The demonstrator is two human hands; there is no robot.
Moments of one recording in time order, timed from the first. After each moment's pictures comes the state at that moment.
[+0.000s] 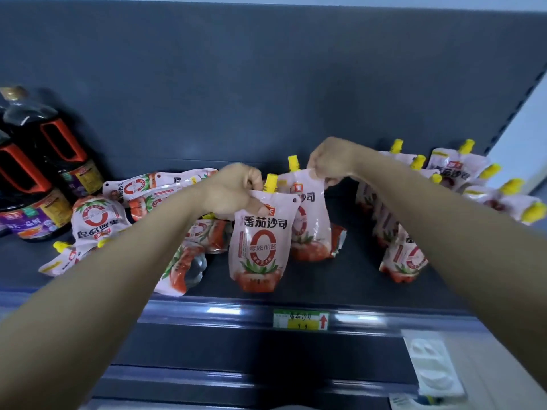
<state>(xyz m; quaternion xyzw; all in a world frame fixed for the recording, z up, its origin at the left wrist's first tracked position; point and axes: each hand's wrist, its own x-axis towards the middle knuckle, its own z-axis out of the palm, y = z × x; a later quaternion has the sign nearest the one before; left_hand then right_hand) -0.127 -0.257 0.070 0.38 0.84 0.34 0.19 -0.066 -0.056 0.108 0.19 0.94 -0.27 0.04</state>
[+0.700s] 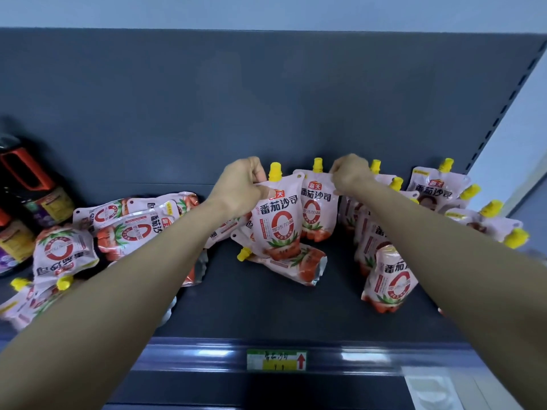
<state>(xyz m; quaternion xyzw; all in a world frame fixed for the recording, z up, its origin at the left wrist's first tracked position) -0.136 -0.176 0.079 0.31 0.85 0.43 0.03 -0.073 0.028 0.087 0.32 0.93 -0.17 -0.07</state>
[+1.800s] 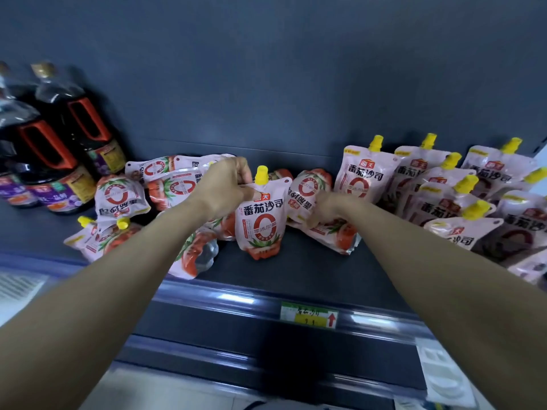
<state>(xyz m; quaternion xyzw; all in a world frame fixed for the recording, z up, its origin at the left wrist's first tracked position) -0.124 -0.280 0.044 0.25 0.88 0.41 0.05 -0.094 -0.061 -0.002 0.20 0.95 -0.09 0.22</state>
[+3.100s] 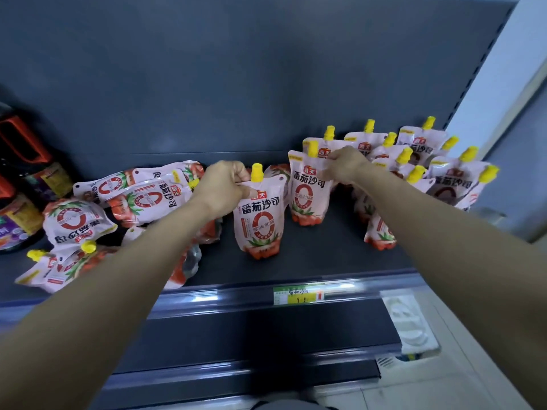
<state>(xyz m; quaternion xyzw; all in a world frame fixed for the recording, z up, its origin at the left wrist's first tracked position) -0.115 -0.261 0.043 0.34 0.85 0.40 0.08 -0.024 -0.045 0.065 0.36 0.88 -0.31 -0.06</state>
